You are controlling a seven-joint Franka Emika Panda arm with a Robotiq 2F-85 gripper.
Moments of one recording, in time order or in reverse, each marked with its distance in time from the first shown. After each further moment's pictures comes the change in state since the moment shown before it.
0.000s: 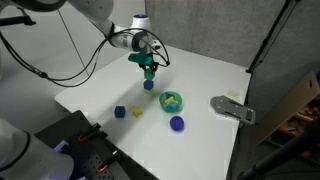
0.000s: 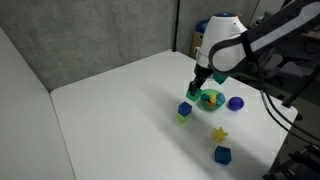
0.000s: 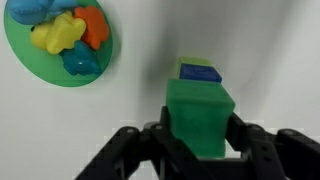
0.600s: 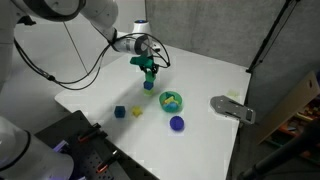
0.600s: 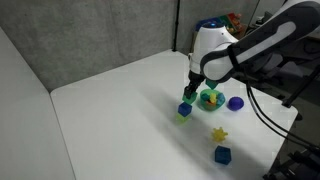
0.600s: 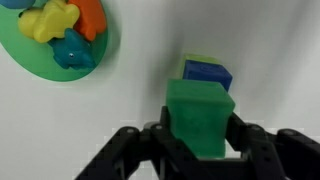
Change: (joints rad) arm 0.047 0.108 -0.031 0.098 -0.053 -0.006 0.034
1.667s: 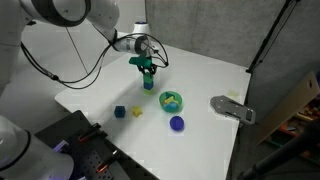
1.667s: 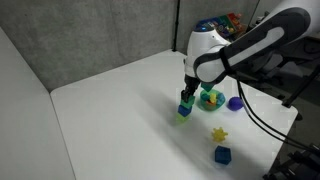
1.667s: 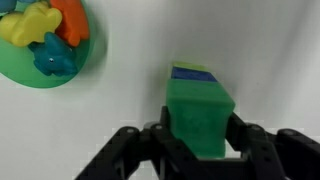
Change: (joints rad) arm 0.017 0.055 0.012 0.075 0.000 -0.088 0.014
